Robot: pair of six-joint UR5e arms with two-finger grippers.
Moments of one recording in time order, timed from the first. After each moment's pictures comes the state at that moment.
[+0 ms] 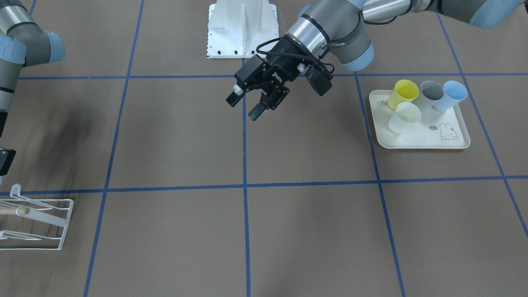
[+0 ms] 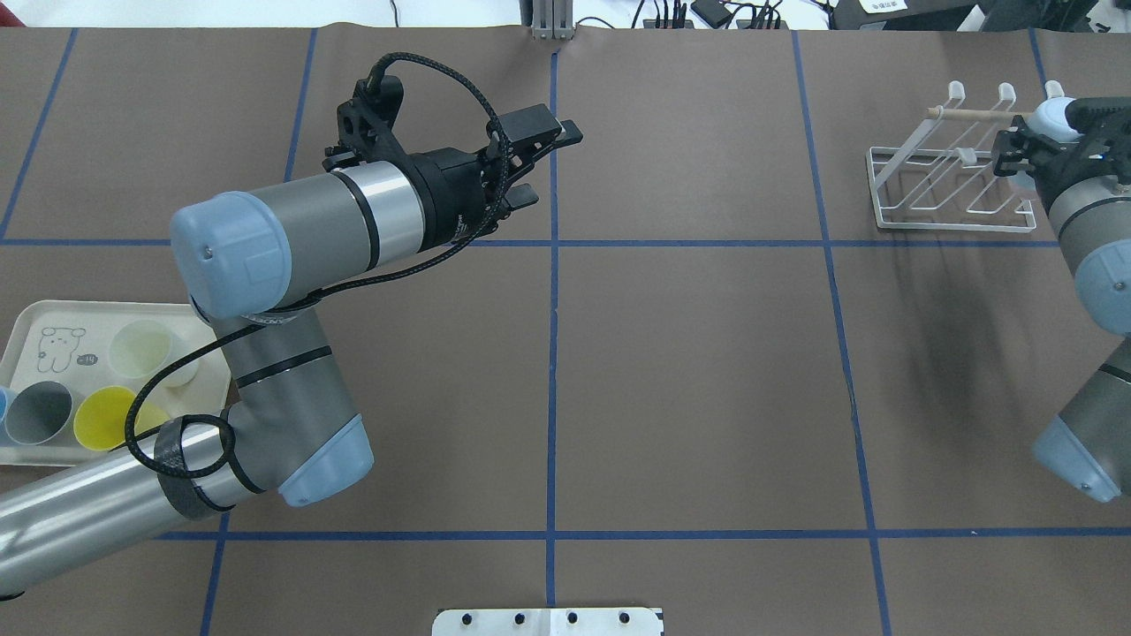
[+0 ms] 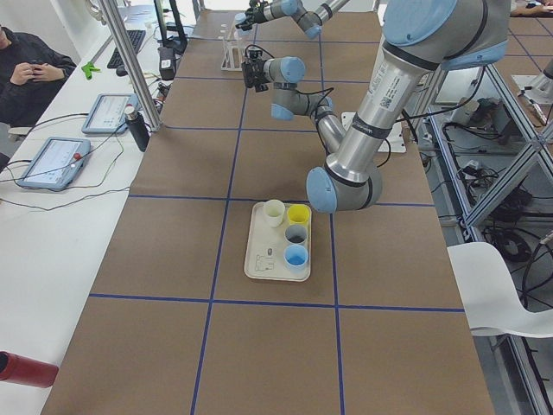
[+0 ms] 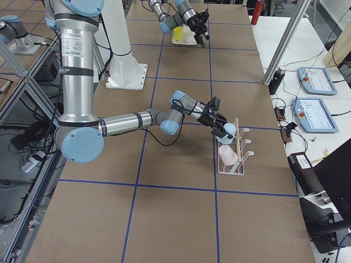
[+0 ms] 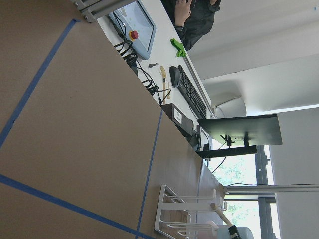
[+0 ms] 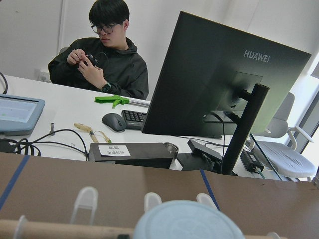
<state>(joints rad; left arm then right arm) -0.57 -2.19 -1.68 -2.59 -1.52 -1.86 0.84 -1.60 1.69 -0.73 0.99 0.93</state>
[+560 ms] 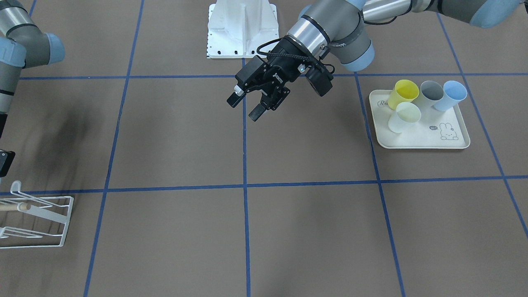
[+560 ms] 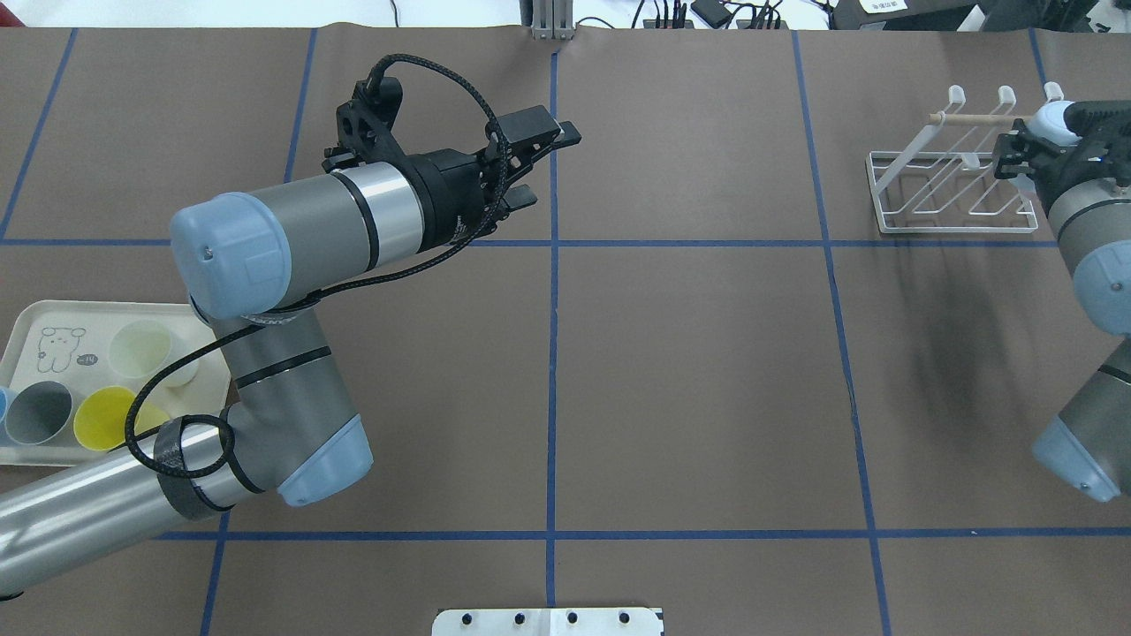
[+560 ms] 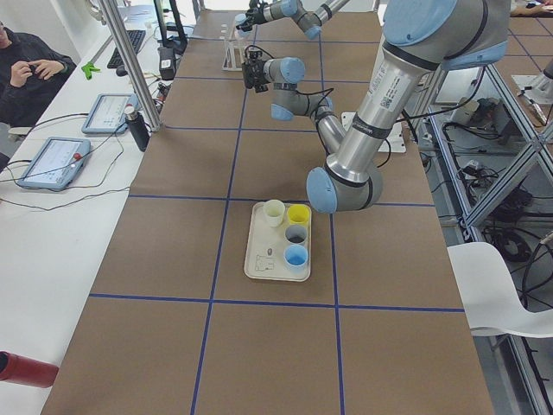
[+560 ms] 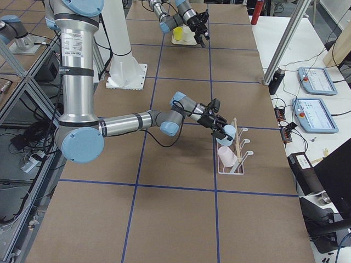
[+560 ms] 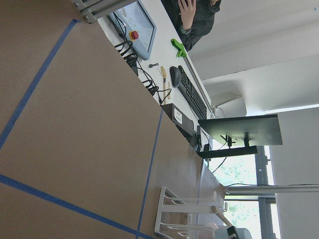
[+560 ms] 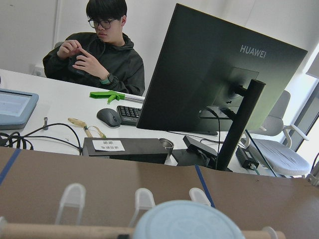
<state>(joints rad) -0.57 -2.19 -1.68 -2.59 -1.52 -1.86 0.84 -1.59 1.68 -0.73 0.99 0.93</state>
